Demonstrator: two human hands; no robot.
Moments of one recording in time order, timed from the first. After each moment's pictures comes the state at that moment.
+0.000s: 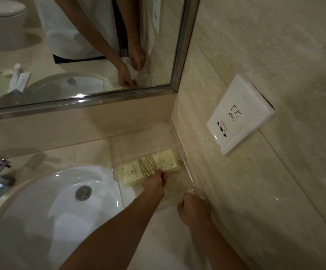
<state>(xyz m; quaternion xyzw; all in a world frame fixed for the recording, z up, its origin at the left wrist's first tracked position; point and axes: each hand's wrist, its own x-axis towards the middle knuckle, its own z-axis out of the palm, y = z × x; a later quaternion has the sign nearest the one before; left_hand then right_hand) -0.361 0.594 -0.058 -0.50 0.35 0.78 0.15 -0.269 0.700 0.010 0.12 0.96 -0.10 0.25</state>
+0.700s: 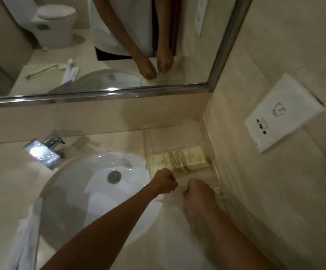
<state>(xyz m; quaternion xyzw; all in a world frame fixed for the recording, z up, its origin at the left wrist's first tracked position) -0.319 0.502 -0.014 -0.07 0.84 0.44 0.31 -0.287 0.640 0.021 0.05 0.96 -0.10 0.25</state>
